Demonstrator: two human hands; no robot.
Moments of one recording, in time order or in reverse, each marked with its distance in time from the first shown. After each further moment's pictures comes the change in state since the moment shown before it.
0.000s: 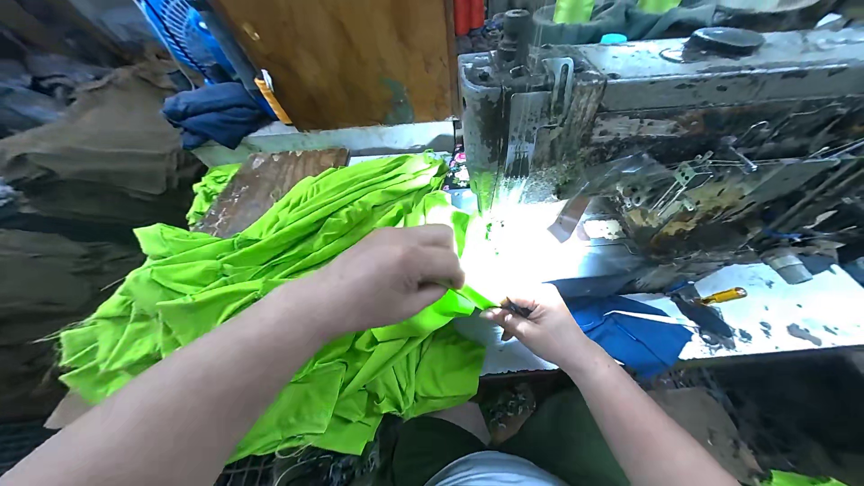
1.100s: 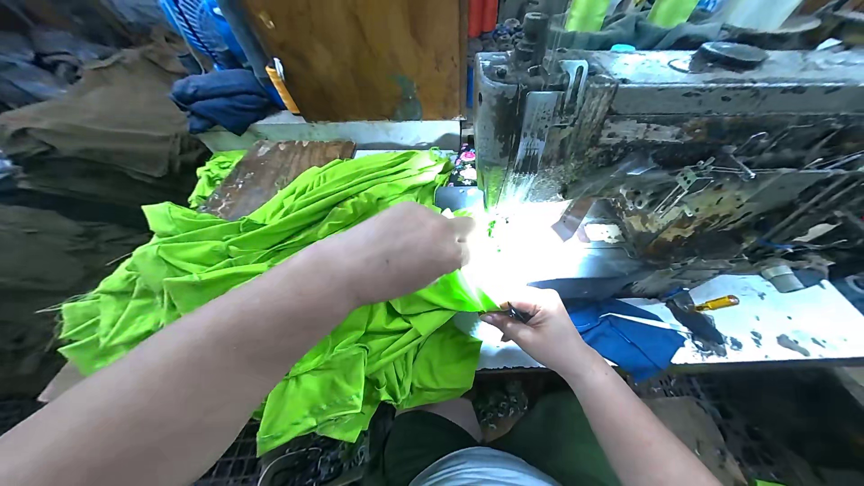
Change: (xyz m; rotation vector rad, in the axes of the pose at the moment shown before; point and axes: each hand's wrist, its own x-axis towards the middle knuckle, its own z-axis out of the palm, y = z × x) left_hand 0.023 0.001 -0.008 0.387 -0.237 0.061; right_hand -0.008 0.003 0.002 -0.028 0.013 -0.080
